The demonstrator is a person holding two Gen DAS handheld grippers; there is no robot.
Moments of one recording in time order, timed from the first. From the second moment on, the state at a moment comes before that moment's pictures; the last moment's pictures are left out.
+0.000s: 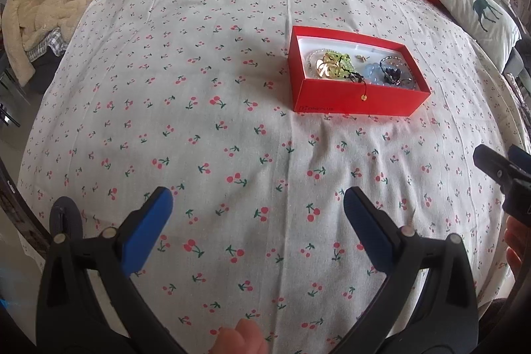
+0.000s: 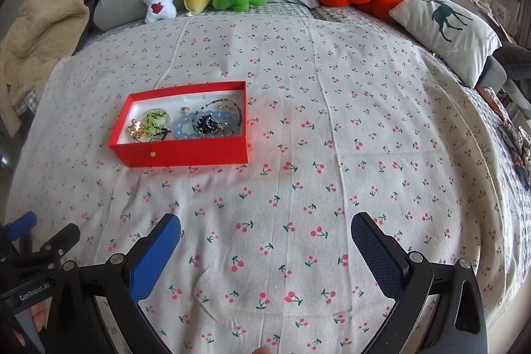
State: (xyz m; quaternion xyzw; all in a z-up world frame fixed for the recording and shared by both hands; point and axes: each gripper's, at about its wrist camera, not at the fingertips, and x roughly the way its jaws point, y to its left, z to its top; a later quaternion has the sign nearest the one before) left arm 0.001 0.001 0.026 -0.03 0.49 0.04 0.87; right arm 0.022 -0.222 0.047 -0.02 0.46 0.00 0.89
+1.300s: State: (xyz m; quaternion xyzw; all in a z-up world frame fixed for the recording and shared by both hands) left arm -0.011 -0.020 0.011 -0.01 0.49 0.04 0.87; right arm 0.013 -0.209 0.020 -0.04 0.49 -0.02 0.87
